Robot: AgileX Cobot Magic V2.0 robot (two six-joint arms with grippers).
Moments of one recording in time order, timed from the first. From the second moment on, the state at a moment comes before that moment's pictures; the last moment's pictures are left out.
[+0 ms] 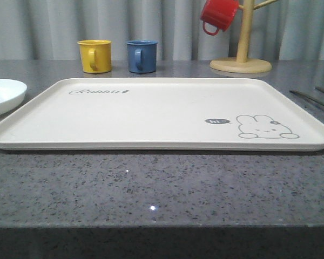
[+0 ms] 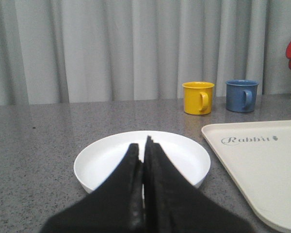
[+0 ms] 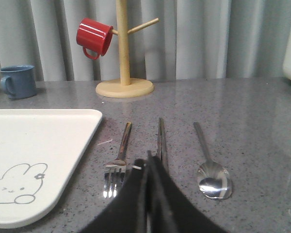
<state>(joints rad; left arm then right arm) -0.04 -0.01 0.01 -0.01 -0.04 0.07 -0.01 -0.01 0.03 0.01 0.02 0.08</state>
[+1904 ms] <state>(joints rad) -0.04 0.79 -0.80 0.02 0.86 0.07 -0.01 0.59 -0.61 0.02 0.63 0.08</state>
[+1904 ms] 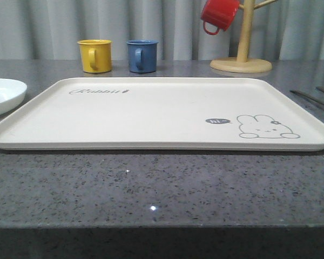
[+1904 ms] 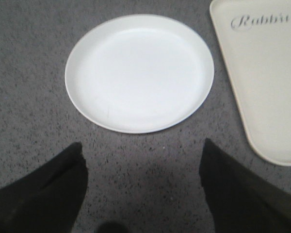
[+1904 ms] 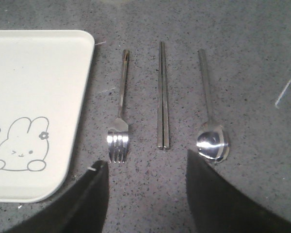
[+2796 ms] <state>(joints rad) 0.45 1.47 -1.10 -0.54 0.88 0.47 -0.01 0.59 -0.61 0.02 0.63 0.08</state>
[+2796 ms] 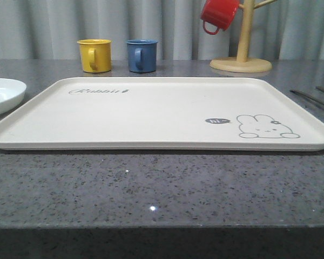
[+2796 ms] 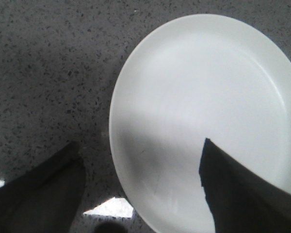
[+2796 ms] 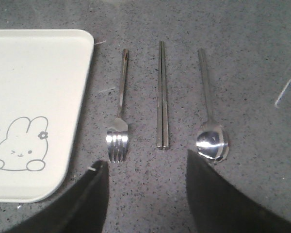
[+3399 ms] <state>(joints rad) 0.45 1.59 -1.11 -0.55 0.84 0.49 -0.01 0.59 -0.61 0.02 0.64 0.08</state>
